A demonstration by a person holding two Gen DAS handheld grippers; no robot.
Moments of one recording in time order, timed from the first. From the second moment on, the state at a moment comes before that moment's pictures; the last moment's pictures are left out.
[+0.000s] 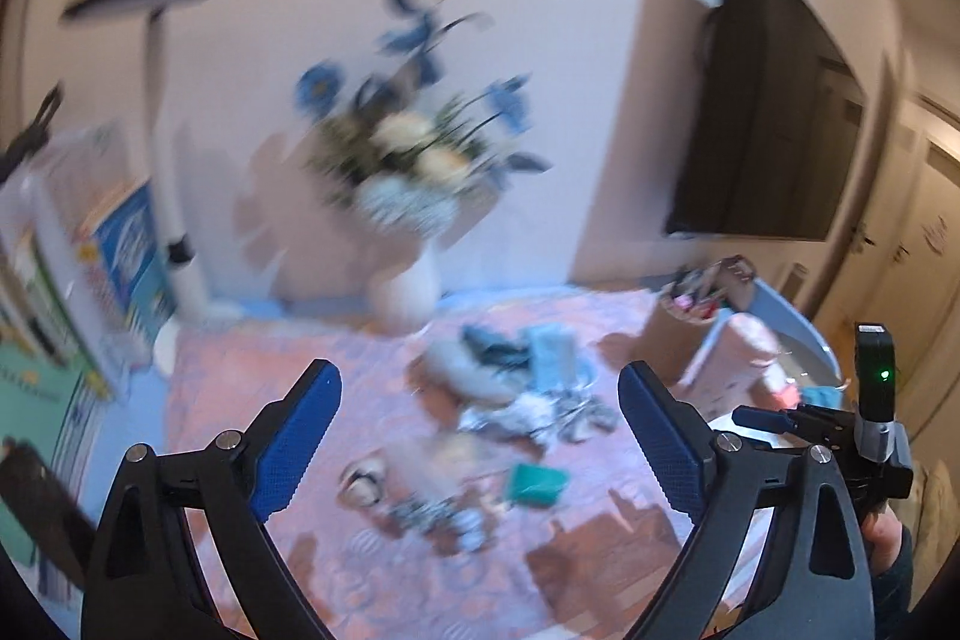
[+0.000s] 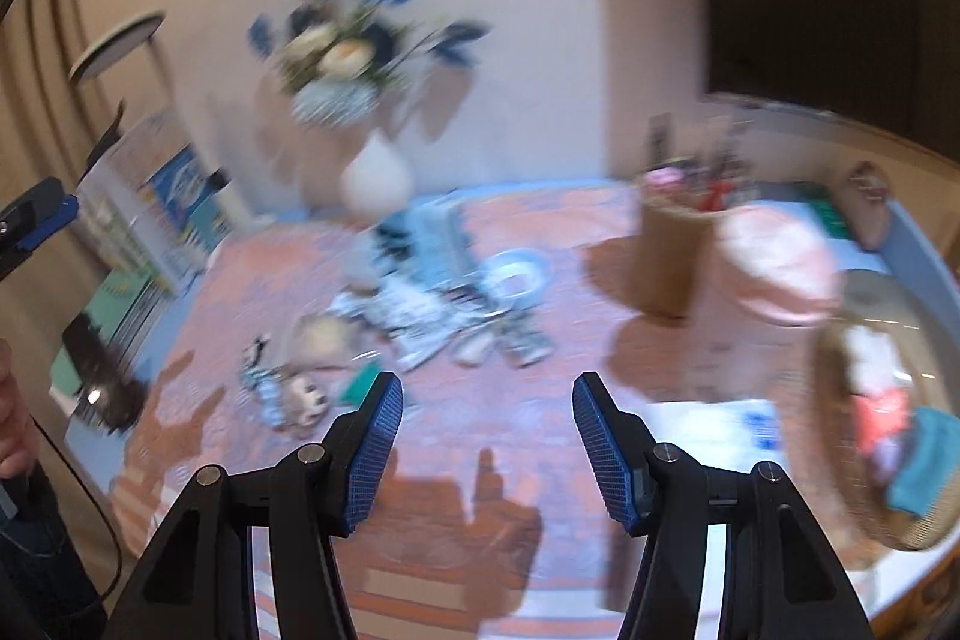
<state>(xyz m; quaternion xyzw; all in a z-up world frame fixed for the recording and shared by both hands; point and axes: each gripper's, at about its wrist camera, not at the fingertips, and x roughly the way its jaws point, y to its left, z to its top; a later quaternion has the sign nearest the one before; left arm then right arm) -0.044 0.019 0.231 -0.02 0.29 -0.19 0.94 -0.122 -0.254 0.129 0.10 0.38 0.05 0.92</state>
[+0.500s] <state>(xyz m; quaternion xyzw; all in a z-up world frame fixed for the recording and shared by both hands) -0.026 0.006 0.073 -0.05 0.45 -0.24 0.86 -0.048 -0.186 0.054 0.03 0.44 0.13 0.89</state>
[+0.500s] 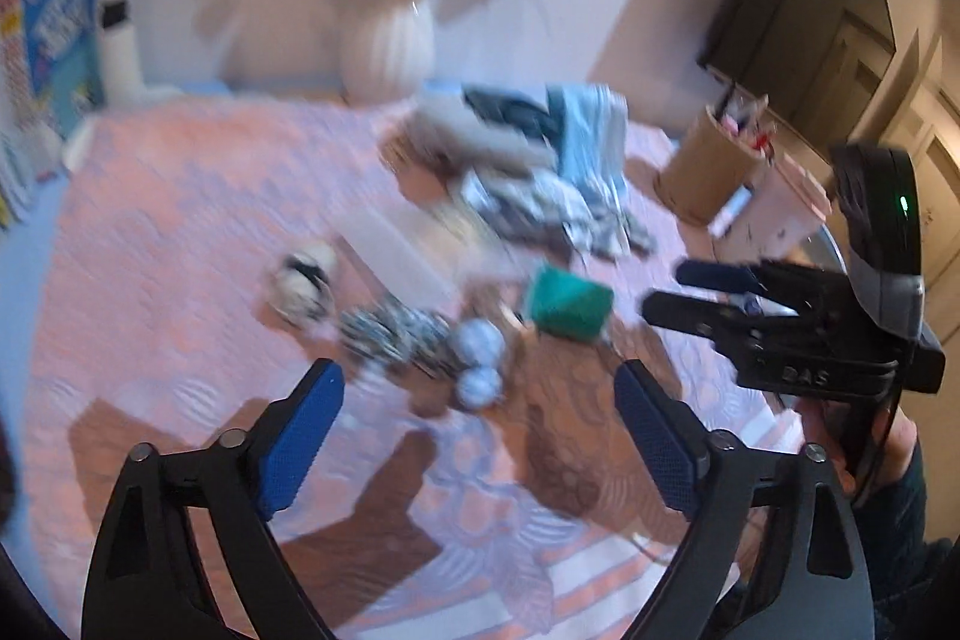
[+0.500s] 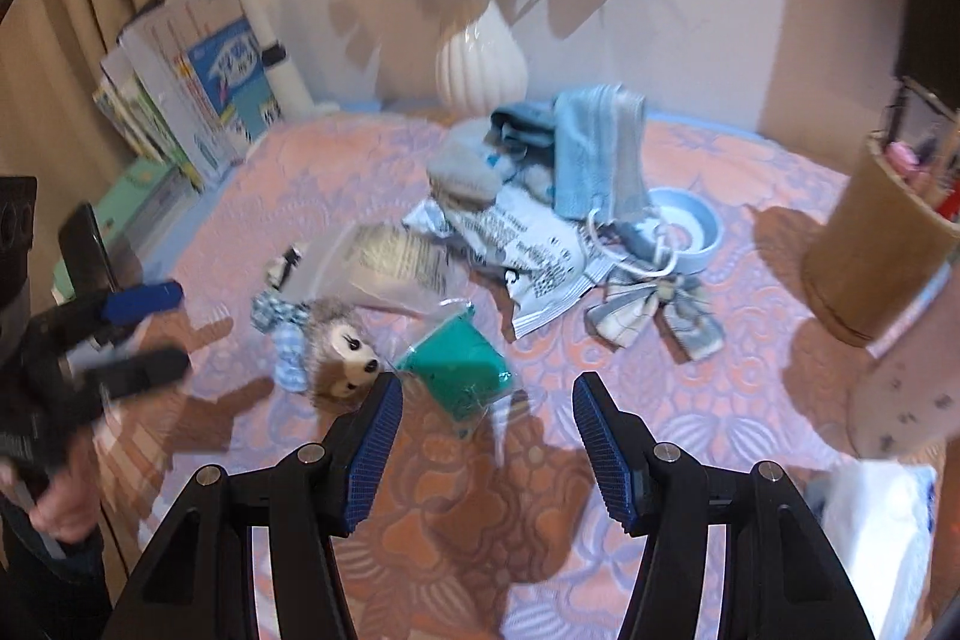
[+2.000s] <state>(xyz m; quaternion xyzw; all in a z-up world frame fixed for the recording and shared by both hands) -0.059 0.024 0.031 -0.08 0.49 -0.26 0.83 -0.075 -0.197 0.000 0.01 0.47 0.12 0.87</state>
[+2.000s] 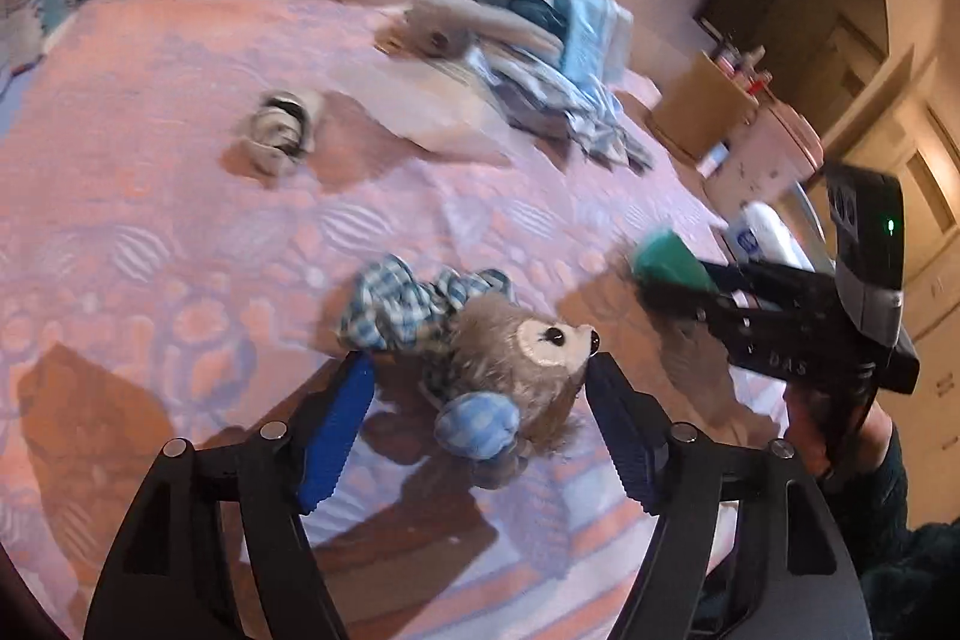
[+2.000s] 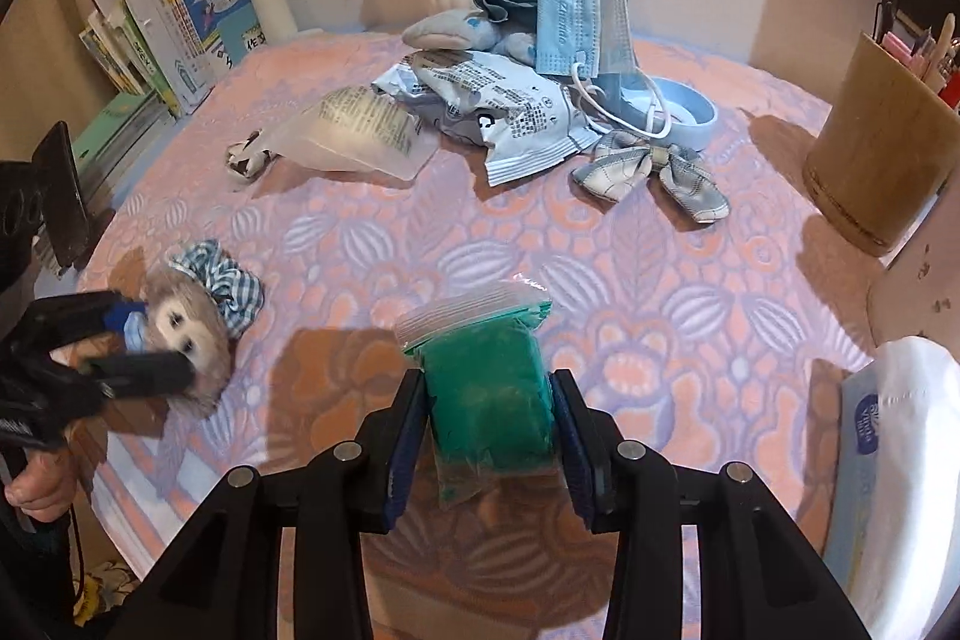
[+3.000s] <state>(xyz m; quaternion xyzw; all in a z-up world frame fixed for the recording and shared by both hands) -0.070 -0.150 0.156 0.02 0.34 -0.39 0.86 -0.160 -0.300 0.127 0.06 0.33 -0.02 0.94</state>
